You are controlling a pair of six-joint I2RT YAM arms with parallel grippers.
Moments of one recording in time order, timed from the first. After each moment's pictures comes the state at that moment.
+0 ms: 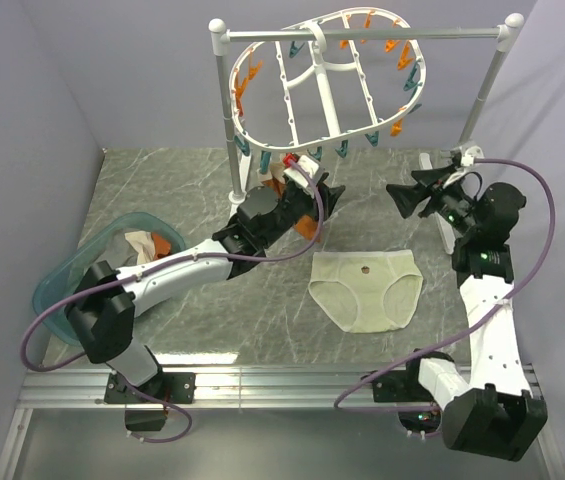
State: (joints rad) left arm -0.91 1.57 1.21 0.52 -0.08 -0.03; right arm -0.22 0.97 0.93 0.04 -0.81 0.10
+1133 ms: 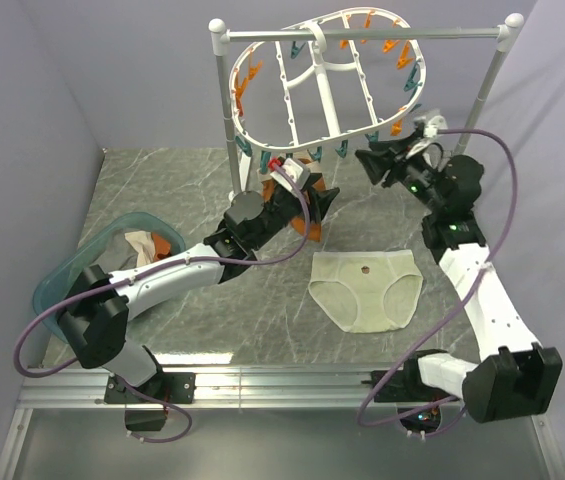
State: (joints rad) left arm -0.87 1.53 1.12 0.64 -0.02 -0.07; right arm 0.13 1.18 1.07 0.28 -0.56 0.14
